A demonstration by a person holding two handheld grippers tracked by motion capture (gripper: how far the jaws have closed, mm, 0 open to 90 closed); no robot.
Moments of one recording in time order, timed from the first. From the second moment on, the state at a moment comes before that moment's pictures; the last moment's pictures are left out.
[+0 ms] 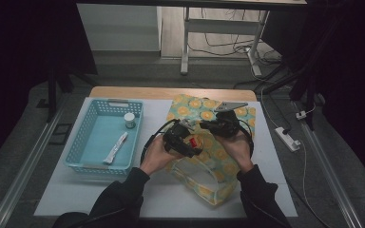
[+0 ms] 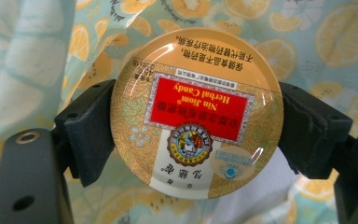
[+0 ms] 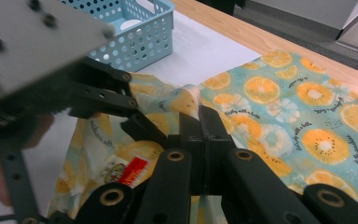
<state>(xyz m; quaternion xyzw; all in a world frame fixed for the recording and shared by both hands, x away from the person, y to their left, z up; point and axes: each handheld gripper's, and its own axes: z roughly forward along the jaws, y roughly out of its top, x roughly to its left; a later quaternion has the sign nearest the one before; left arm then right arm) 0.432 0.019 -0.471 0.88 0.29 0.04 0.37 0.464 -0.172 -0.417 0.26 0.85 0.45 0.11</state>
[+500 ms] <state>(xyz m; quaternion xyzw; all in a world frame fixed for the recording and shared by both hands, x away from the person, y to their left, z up) 0.456 0.007 -0.489 0.88 0.30 0.06 0.37 0.463 -0.170 -0.419 0.26 0.85 0.44 0.12</state>
